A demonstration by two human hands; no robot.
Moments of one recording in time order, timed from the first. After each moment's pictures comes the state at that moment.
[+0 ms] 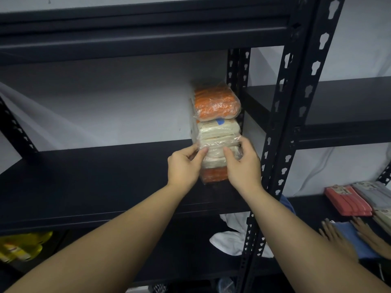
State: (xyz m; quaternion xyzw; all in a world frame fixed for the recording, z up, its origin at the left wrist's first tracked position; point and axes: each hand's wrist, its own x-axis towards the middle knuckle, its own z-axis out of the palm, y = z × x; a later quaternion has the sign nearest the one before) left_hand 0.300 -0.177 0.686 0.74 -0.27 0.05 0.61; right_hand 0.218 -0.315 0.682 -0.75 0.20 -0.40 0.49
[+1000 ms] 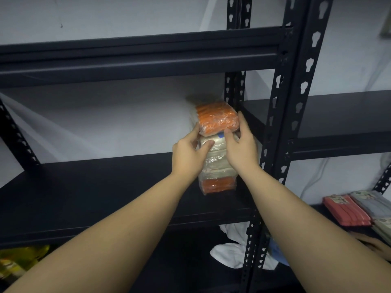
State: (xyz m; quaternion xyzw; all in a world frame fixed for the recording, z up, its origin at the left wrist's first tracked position) left_hand 0.315 -0.194 0.738 0.73 -0.35 0.11 0.57; right_hand 0.239 -0.321 0.751 -0.74 0.16 -0.40 0.51
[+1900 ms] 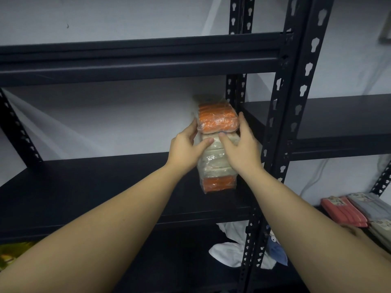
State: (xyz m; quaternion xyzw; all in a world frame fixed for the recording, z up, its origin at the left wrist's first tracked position) left_hand 0.317 -0.179 0.760 0.76 -0.35 0.07 0.55; right_hand 0.227 -0.321 0.753 -0.80 0.16 -0.40 0.41
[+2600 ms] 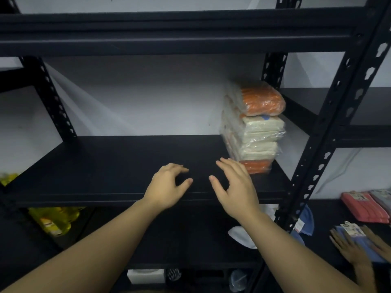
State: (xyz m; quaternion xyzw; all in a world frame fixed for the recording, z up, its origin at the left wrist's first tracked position) left_hand 0.324 0.004 0.653 0.90 -0.32 0.05 0.30; right_hand 0.208 -0.192 0.639 -0.90 0.05 -0.35 0.26
